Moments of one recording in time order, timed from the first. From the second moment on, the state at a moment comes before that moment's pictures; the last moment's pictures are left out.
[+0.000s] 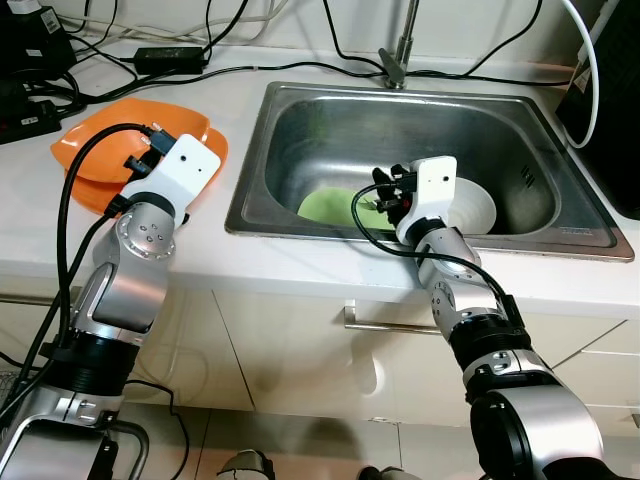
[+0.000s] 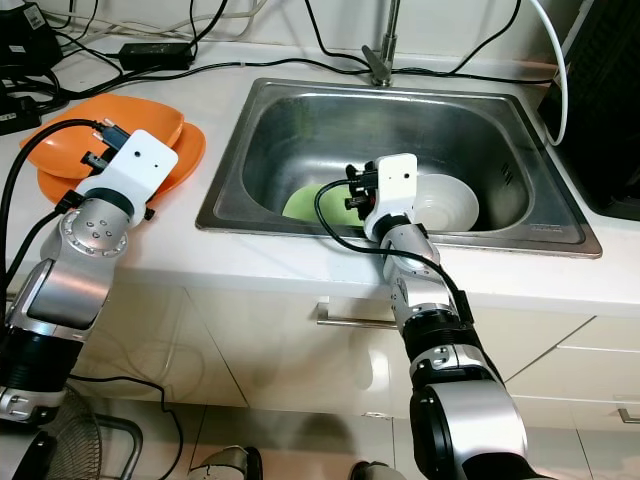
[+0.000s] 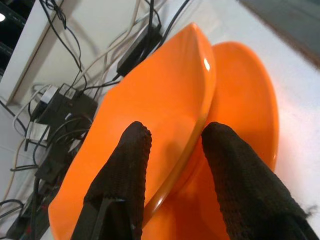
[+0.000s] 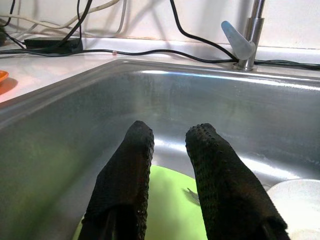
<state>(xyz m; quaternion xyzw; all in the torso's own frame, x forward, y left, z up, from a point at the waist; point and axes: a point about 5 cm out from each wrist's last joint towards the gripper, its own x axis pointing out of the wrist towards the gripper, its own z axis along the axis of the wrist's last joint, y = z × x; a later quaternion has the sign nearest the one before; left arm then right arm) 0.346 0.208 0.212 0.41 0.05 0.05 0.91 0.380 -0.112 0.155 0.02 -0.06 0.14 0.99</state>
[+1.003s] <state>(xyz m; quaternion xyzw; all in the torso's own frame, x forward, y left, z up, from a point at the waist) 0.352 0.212 0.210 0.45 0.07 0.07 0.89 0.379 -0.113 0.156 0.02 -0.05 0.14 0.99</state>
